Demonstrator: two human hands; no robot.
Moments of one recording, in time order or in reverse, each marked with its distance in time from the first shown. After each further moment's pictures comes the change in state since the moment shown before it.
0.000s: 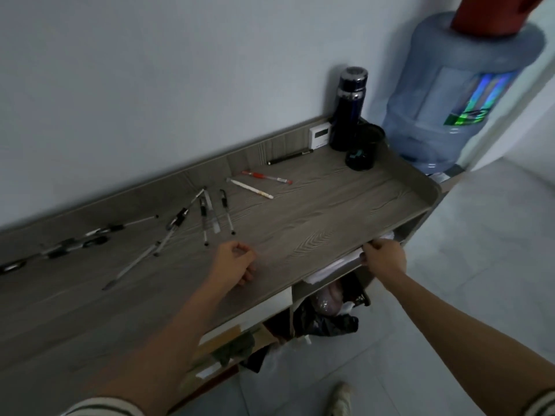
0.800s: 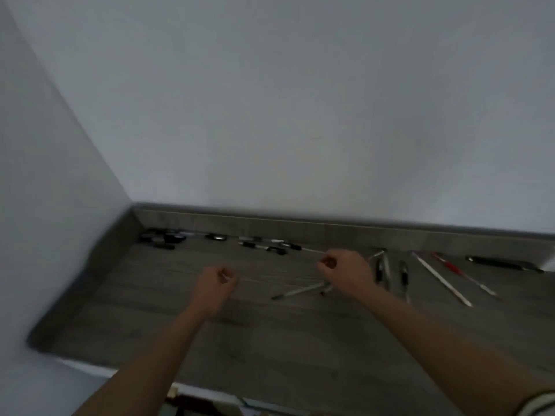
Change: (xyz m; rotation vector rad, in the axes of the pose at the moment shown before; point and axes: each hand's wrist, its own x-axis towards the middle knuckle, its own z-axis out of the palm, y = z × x) left_hand -0.057 -0.123 -0.304 0.091 0.639 -0.091; right_hand -0.152 -0.299 0.261 -0.426 -0.481 -1.075
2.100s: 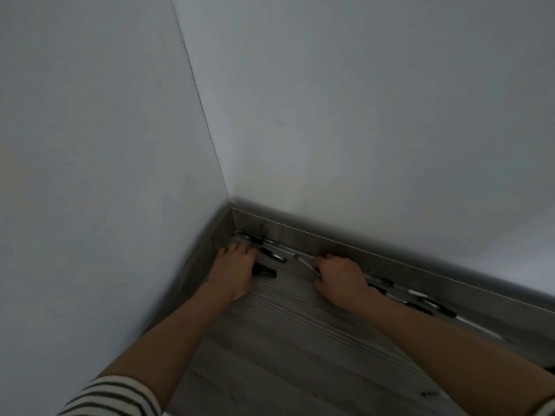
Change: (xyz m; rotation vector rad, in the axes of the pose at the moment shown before) left_hand 0.165 -0.151 -0.165 0.973 -0.054 0.143; right_hand 0.157 -0.241 0.186 -0.406 -0.340 -0.423
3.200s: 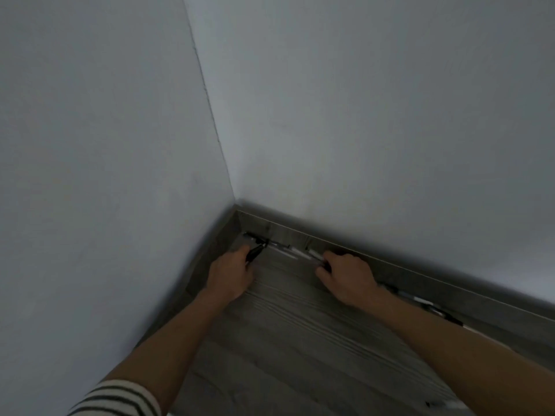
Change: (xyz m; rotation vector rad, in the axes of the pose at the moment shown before) left_hand -0.012 -0.013 0.002 -0.445 0.135 -0.196; right_hand 0.000 0.006 -0.010 0.146 0.164 -0.029
